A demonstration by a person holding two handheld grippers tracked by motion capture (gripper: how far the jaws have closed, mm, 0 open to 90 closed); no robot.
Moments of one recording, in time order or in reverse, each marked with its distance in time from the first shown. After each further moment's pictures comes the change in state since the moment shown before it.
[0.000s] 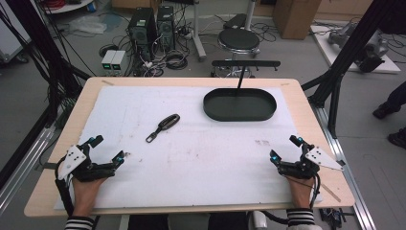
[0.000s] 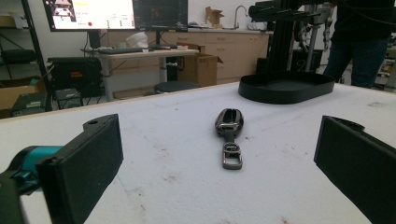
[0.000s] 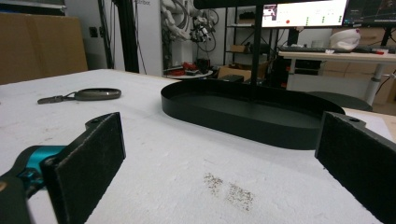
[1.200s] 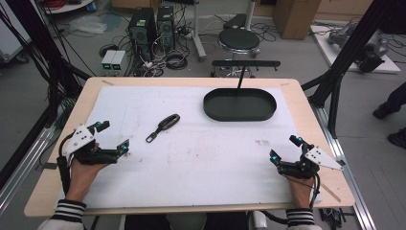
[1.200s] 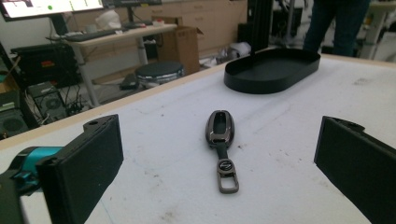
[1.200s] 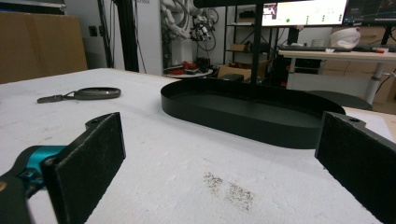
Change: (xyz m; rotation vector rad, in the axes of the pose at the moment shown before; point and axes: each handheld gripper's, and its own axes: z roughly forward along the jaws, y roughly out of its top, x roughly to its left) left arm 0.006 0.051 0.035 0.148 -0.103 0.094; right arm 0.000 0.000 0.001 0.003 -0.002 -0.004
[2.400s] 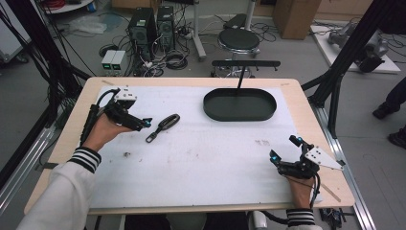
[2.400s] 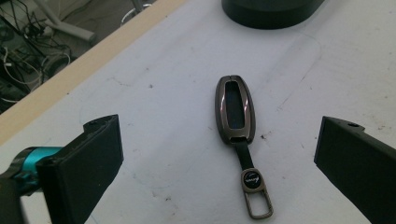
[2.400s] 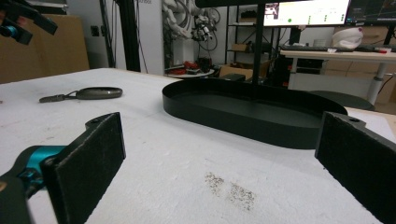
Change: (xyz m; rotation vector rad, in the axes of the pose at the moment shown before) left arm 0.020 0.070 0.115 0.507 -0.105 0.109; right arm 0.001 0.000 0.000 0.003 0.008 0.010
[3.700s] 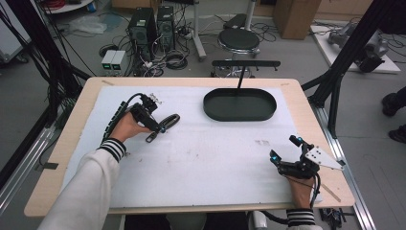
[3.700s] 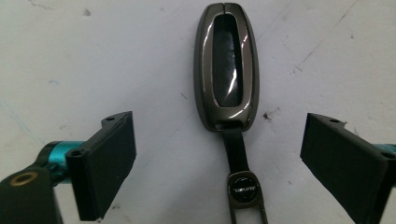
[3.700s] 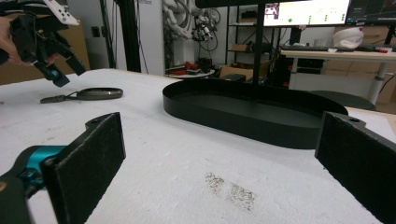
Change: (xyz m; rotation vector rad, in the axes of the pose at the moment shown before) left arm -0.008 0.004 0.082 0.364 -0.073 -0.078; right arm -0.001 0.000 0.000 -0.002 0.003 0.002
